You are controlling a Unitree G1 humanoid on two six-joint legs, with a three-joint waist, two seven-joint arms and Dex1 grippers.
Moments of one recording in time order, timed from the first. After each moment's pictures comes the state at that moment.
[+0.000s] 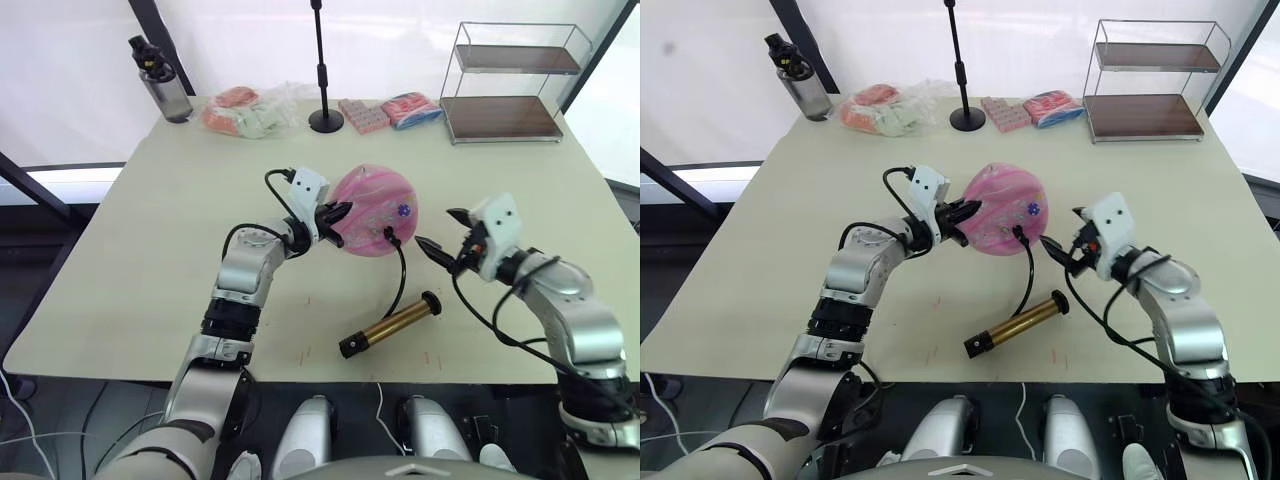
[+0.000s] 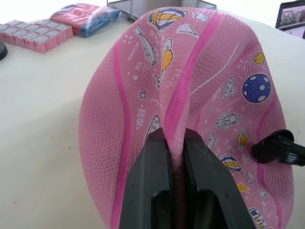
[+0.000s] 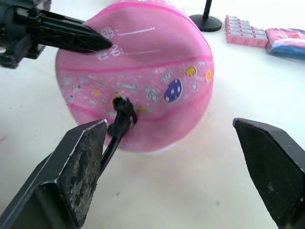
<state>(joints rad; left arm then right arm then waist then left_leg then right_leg) -0.64 0.29 -0.10 0.23 -0.19 0.48 -0.61 -0.13 -0.38 -0.15 -0.42 0.25 0.53 0.68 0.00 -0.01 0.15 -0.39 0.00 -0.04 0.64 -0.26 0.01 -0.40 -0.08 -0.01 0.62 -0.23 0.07</state>
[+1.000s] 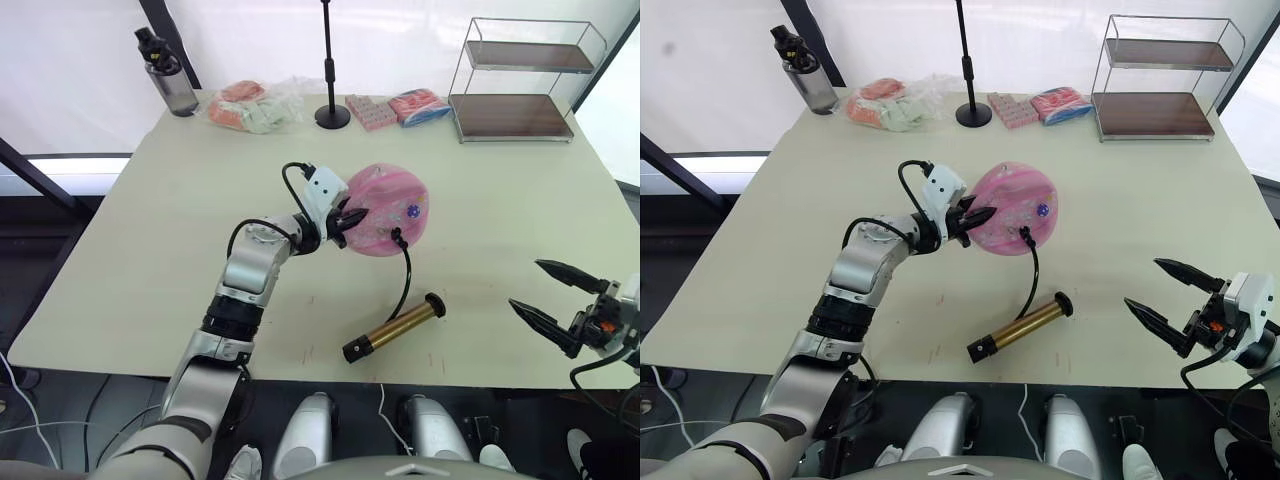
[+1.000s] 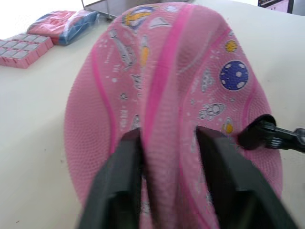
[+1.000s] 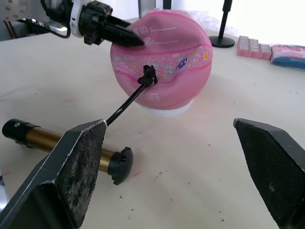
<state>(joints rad) -0.66 0.30 -0.16 0.17 -0.12 0.47 -0.68 0.23 -0.59 -0.46 -0.21 0.60 0.06 1.13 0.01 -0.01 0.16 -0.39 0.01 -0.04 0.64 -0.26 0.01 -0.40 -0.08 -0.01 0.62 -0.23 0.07</state>
